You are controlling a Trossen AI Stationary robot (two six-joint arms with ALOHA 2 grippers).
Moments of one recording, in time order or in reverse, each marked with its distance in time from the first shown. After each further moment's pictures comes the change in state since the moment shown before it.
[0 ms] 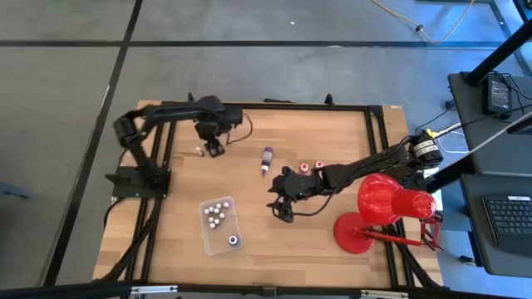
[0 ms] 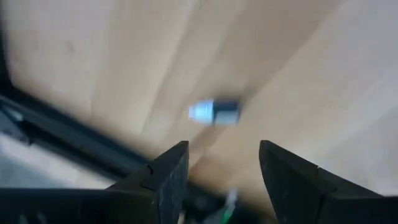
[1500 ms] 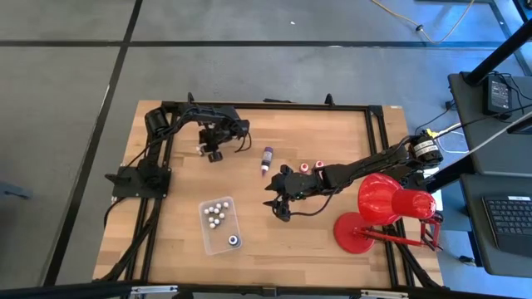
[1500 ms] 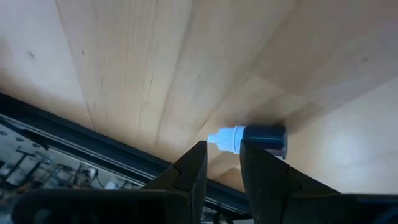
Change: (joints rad) left arm 0.008 0.299 0.000 0.012 -0.132 0.045; right arm 0.000 0.000 0.000 0.066 0.036 0.000
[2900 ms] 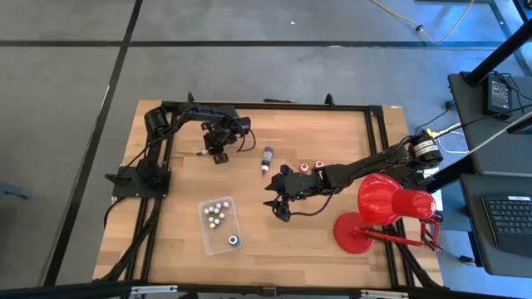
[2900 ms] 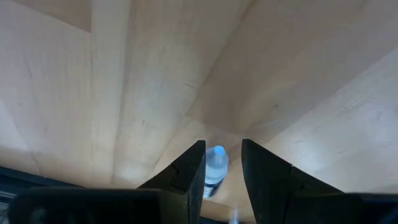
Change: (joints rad) left arm 0.014 0.000 0.000 0.093 0.177 0.064; right arm 0.000 0.000 0.000 0.001 0.000 0.000
